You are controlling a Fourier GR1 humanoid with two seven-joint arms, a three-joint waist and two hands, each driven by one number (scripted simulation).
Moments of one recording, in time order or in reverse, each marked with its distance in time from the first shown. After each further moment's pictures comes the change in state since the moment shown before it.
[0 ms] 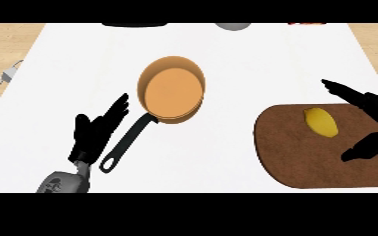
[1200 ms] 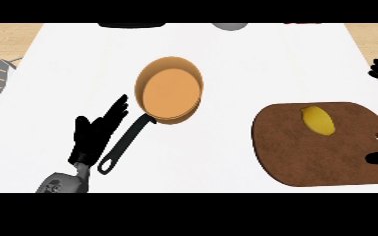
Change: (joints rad) left arm 0.003 0.038 -0.051 0.003 0.043 0.056 -0.016; right arm 0.233 -0.076 -0.179 -0.496 -0.392 -0.182 0.014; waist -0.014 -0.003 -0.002
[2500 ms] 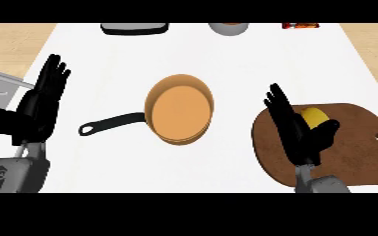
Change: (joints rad) left arm -0.080 0.099 0.236 -0.108 0.055 0.163 -0.147; right arm 0.000 0.580 0.327 -0.006 -0.013 -0.514 0.411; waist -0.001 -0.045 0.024
